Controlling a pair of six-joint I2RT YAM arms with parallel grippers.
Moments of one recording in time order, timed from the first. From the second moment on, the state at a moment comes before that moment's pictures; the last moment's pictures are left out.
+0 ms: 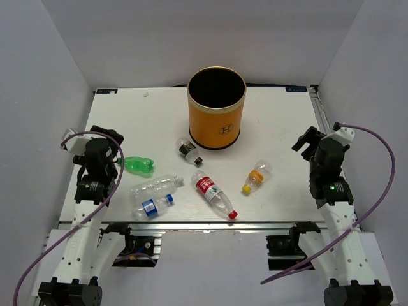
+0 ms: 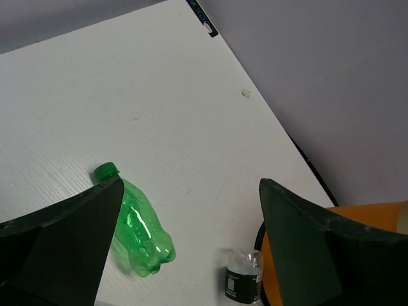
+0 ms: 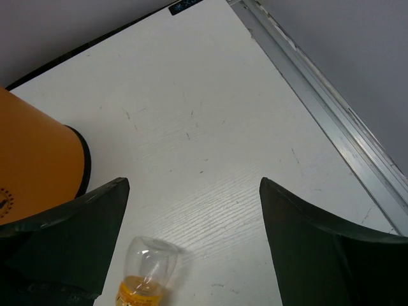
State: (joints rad) left arm -0.07 0.74 0.78 -0.35 -0.56 -0.83; right arm 0.07 0.70 0.72 -0.32 0.34 0.36
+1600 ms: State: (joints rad) left arm -0.07 0.83 0.73 -0.40 -0.57 -0.90; right arm 0.45 1.23 0.94 -0.06 0.17 0.48
